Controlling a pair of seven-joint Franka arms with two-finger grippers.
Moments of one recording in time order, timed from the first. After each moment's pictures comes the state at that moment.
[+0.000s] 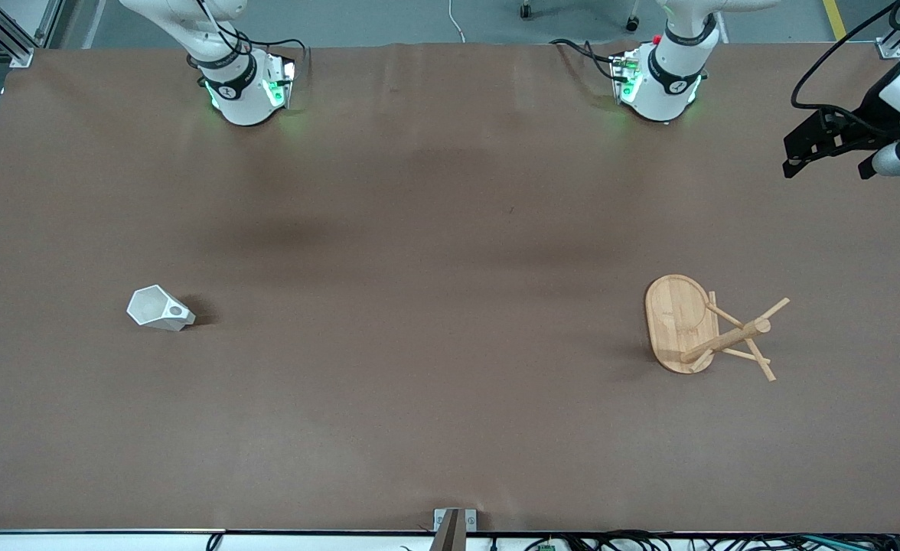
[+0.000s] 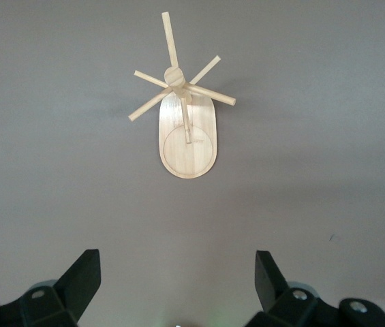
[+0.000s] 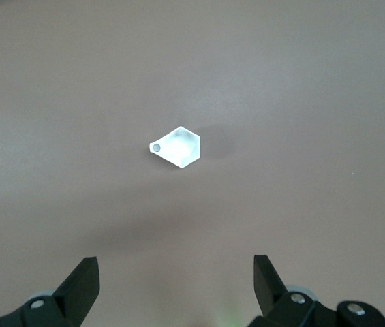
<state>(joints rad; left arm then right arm) -0.03 -0.05 -0.09 -1.51 0.01 1.48 -0.07 -0.14 -0.04 -0.05 -1.47 0.00 1.44 0.03</state>
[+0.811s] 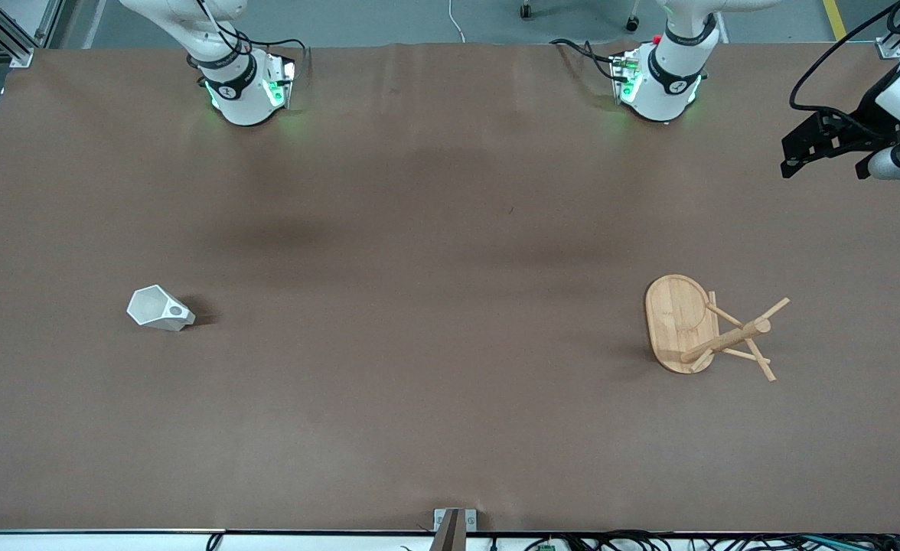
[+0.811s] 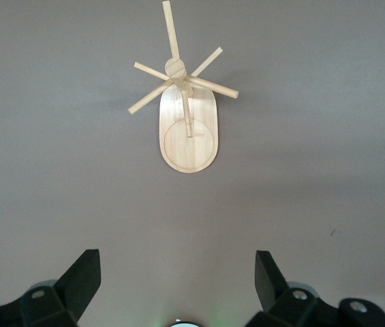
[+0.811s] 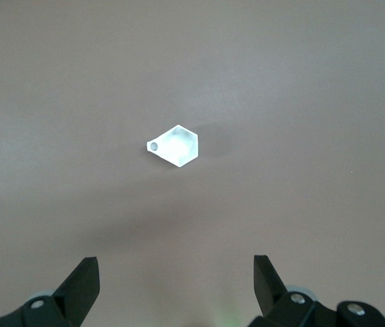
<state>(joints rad) -0.03 -0.04 -0.09 -1.52 0.01 1.47 -0.07 -0.14 -0.02 -0.05 -1.47 -0.01 1.44 0.03</state>
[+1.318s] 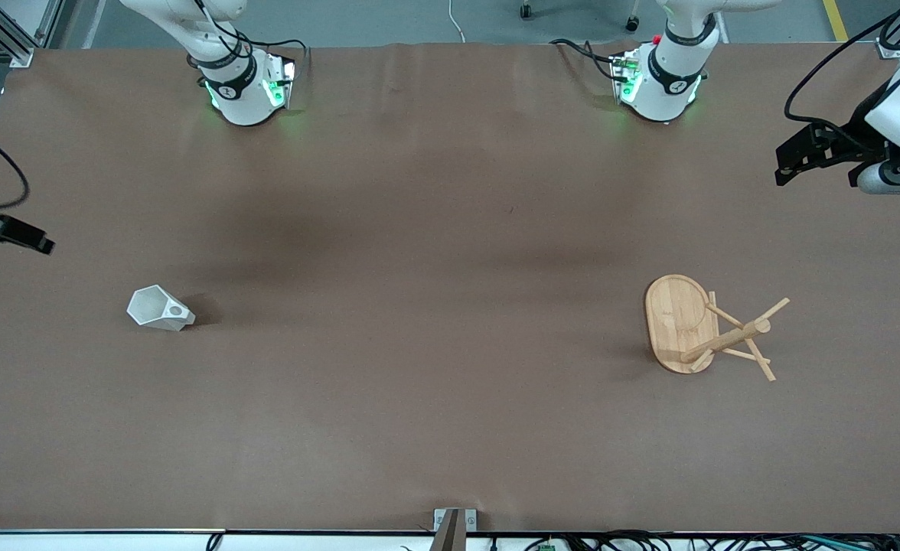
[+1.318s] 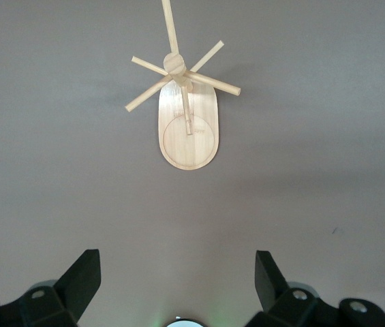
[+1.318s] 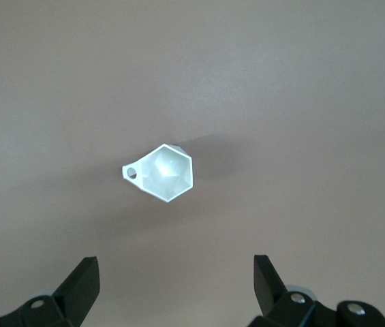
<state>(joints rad) -0.03 -0.02 -0.09 -1.52 0.01 1.47 -0.07 -0.15 0.08 -0.05 -1.80 -0.01 1.84 0.03</state>
